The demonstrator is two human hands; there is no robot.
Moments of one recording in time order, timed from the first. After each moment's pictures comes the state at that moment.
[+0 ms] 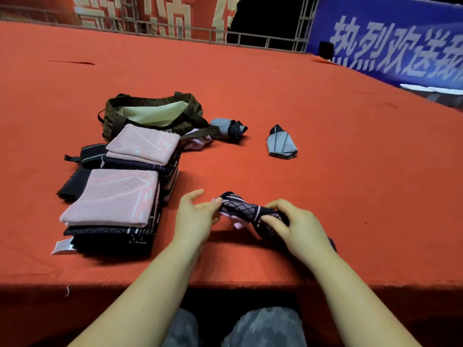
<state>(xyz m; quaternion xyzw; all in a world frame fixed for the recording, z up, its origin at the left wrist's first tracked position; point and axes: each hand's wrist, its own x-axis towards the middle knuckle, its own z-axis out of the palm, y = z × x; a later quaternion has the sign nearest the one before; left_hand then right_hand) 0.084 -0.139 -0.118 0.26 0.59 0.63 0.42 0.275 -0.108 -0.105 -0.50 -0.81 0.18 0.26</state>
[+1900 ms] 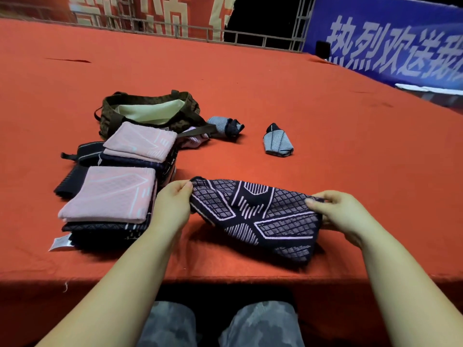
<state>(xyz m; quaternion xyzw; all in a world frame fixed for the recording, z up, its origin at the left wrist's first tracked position) 0.046 -0.136 -0.114 0.38 0.65 0.58 0.30 0.333 -0.078 -0.074 -0.60 -0.57 0.47 0.32</state>
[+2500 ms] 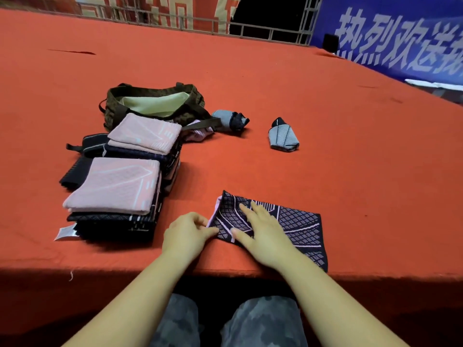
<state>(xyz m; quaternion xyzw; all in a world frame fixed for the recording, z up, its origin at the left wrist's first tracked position) 0.064 -0.173 -0.150 0.45 0.79 0.32 0.26 0.235 -0.116 -0.152 -0.50 -0.84 0.19 0.07</state>
